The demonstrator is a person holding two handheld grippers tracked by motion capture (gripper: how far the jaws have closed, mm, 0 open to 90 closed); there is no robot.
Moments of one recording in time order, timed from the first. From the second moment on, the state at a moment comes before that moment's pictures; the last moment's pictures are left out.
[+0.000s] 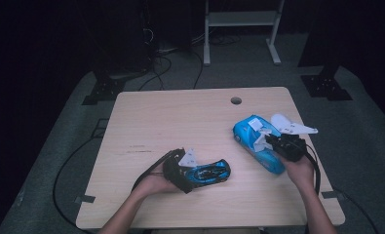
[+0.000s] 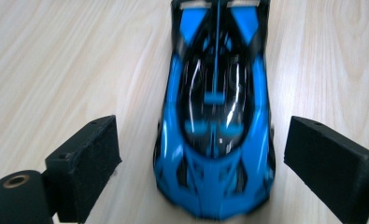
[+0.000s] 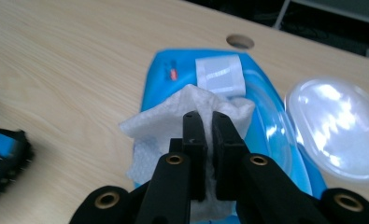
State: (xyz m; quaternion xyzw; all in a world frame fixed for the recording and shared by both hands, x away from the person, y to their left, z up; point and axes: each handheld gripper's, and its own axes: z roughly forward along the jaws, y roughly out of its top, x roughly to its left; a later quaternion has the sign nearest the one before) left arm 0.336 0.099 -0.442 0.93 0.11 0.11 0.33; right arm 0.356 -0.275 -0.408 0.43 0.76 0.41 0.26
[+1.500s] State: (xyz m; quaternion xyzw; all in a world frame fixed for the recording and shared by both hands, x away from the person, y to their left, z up) left arm 0.332 0.113 -0.469 0.92 0.14 0.08 0.35; right arm 0.304 -0.122 -0.446 0.24 0.89 0.35 0.17
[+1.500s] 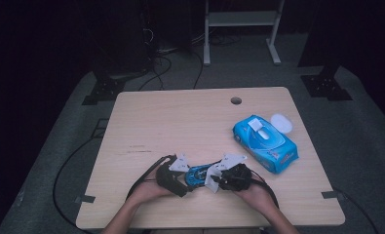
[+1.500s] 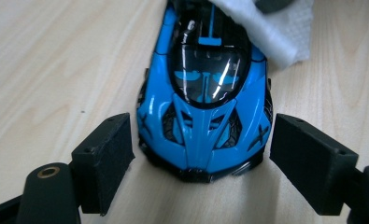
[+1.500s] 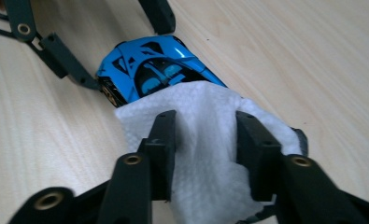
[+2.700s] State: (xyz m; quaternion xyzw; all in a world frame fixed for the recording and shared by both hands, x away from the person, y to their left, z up) left arm 0.340 0.101 -0.475 0.92 0.15 0.07 0.37; right arm 0.312 -0.135 -0.443 0.24 0.89 0.36 0.15
